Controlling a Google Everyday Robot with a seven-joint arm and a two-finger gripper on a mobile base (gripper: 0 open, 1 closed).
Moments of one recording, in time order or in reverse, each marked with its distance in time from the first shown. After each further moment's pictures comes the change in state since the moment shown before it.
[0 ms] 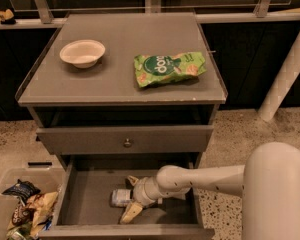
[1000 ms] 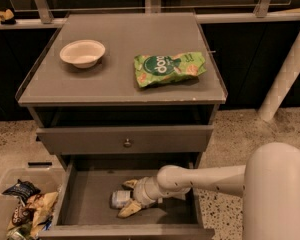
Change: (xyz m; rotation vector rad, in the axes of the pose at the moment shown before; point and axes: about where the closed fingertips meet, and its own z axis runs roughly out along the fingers) arm 0.000 0.000 0.000 0.000 0.000 0.000
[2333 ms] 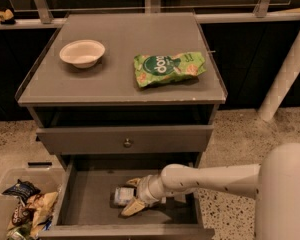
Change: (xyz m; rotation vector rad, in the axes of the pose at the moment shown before) arm -0.012 0.000 -0.028 0.039 0.006 -0.014
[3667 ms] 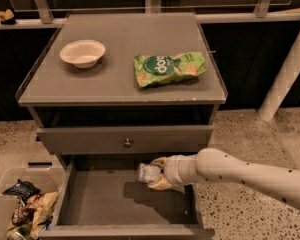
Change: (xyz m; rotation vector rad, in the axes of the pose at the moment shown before) arm -0.032 -0.036 -0.169 0.239 0.046 -0.104
